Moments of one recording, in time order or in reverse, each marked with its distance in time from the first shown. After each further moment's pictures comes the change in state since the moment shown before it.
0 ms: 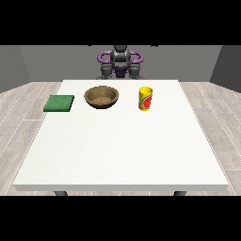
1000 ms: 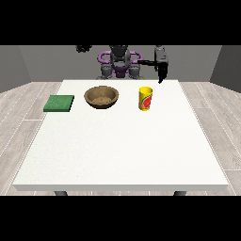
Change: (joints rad) left arm -0.251 0.134 0.209 0.437 -0.122 -0.066 -0.572; right arm -0.183 -0.091 -0.186 -0.099 -0.069 0.197 -0.164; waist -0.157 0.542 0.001
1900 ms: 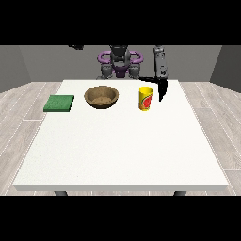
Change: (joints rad) left arm -0.065 0.013 0.052 0.535 -0.028 -0.051 -0.377; right arm 0.115 -0.085 -0.220 -0.080 -0.150 0.171 -0.007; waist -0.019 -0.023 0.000
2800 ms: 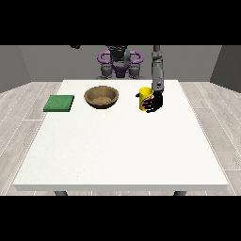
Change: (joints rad) left arm -0.099 0.082 0.056 0.291 -0.086 0.197 -0.305; right arm 0.026 -0.100 -0.160 -0.201 -0.166 0.115 0.047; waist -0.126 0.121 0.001
